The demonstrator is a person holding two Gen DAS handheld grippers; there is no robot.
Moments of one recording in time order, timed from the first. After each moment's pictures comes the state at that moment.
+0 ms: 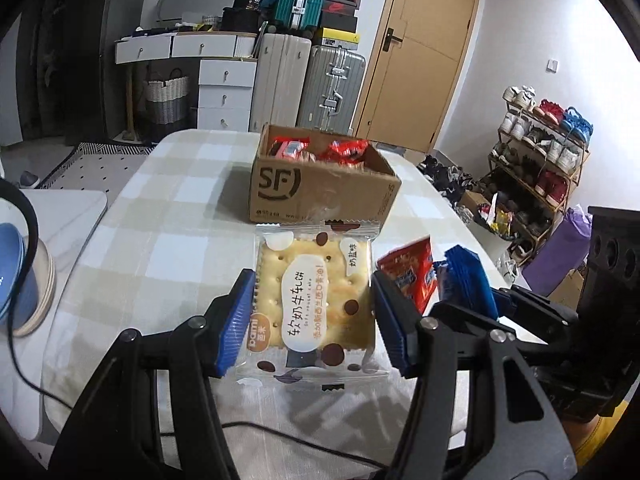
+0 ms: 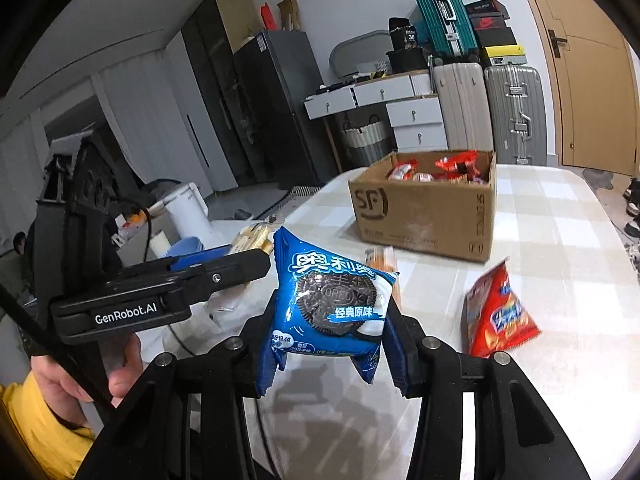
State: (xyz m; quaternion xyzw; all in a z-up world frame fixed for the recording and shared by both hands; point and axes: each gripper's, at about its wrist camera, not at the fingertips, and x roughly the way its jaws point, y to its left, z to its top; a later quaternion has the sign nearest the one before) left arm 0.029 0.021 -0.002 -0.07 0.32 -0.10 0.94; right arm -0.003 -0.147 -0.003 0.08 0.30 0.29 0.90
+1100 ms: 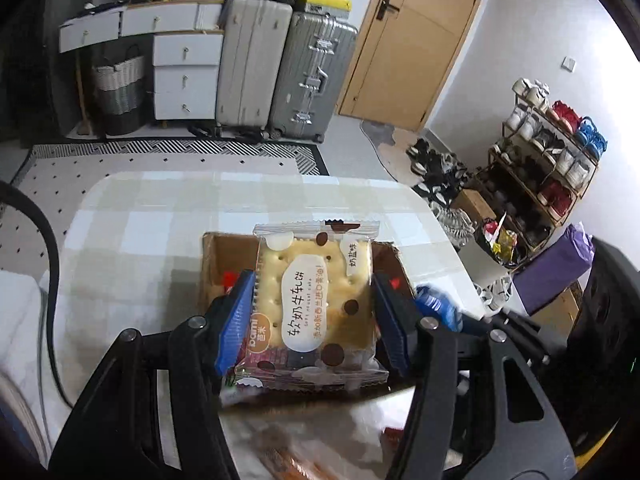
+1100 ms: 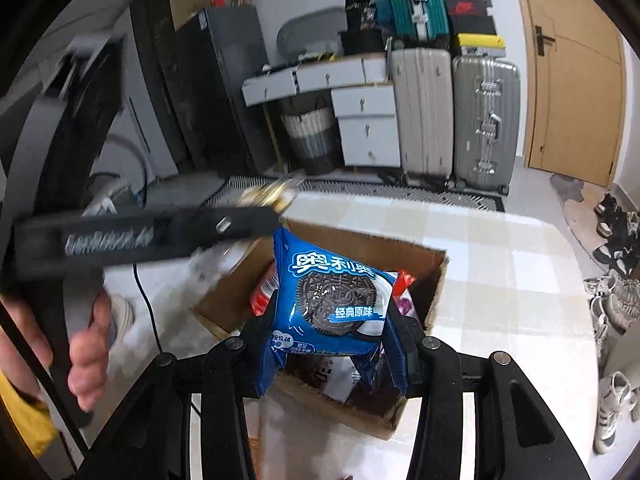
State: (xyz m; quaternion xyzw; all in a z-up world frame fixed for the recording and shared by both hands) left arm 0.369 -0.020 0.045 -0.07 0.40 -0.16 0.90; right arm 0.257 -0.156 0.022 0.02 0.36 0.21 0.91
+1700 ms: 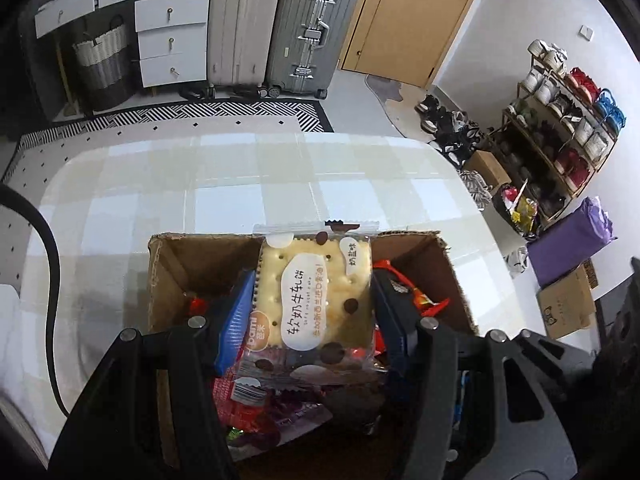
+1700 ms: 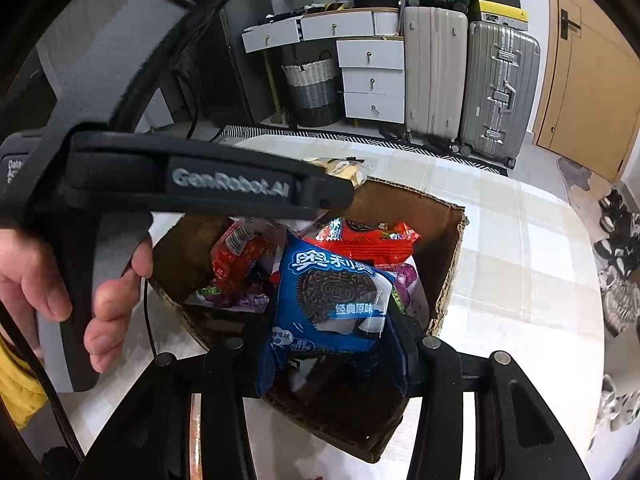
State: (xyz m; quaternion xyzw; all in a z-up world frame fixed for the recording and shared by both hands) left arm 0.480 -0.062 -0.044 -0.03 0.47 -0.15 0.87; right arm 0.297 -0.147 -0.025 -0.03 0.43 0.21 0.88
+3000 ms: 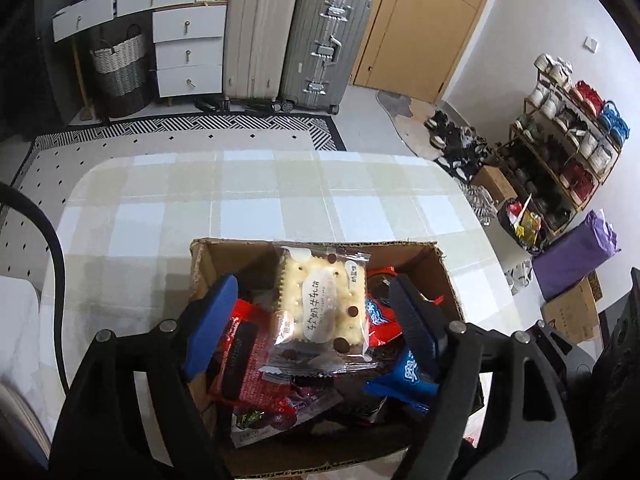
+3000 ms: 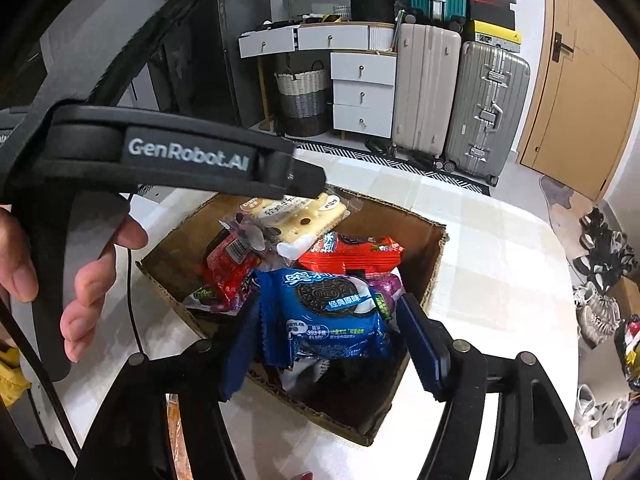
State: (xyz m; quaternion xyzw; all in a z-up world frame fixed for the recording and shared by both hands) left arm 0.431 -0.033 -0.002 -0.05 0.44 -0.13 0.89; right arm 0.283 -0.142 -0.012 -0.06 0.40 0.18 0.89
